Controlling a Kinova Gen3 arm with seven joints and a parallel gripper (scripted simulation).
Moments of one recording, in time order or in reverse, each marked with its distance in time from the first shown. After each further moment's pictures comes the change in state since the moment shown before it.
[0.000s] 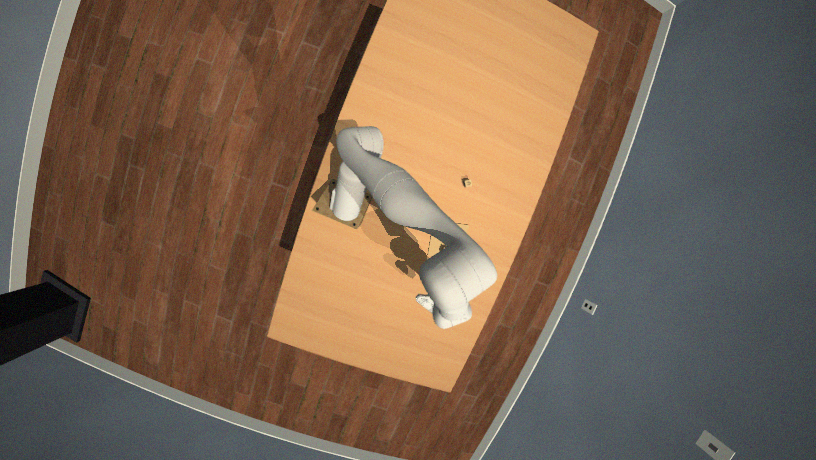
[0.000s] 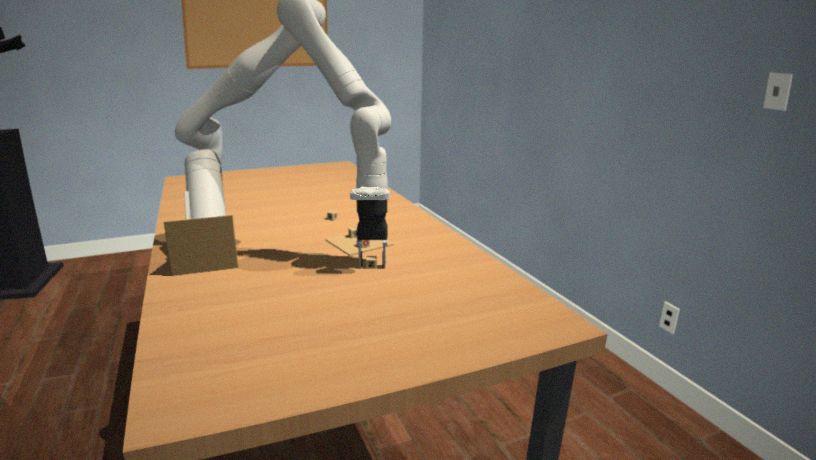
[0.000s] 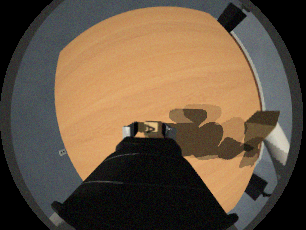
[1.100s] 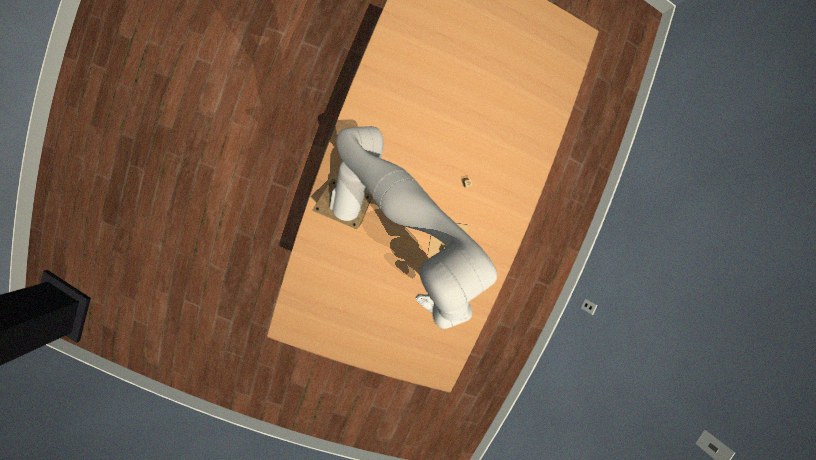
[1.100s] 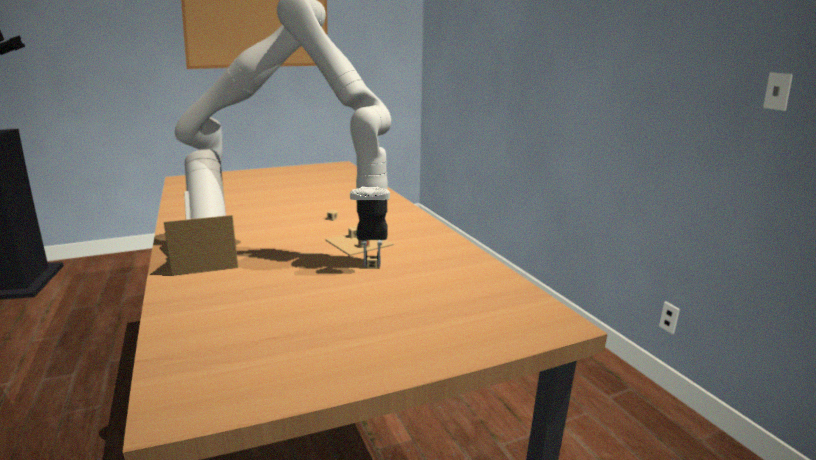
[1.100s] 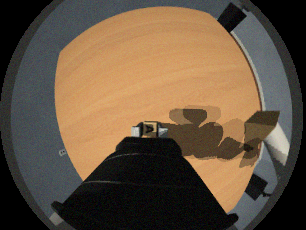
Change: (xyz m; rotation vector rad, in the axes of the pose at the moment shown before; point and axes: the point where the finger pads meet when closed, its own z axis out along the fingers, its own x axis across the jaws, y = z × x) arm 0.000 0.000 0.000 0.000 0.000 0.000
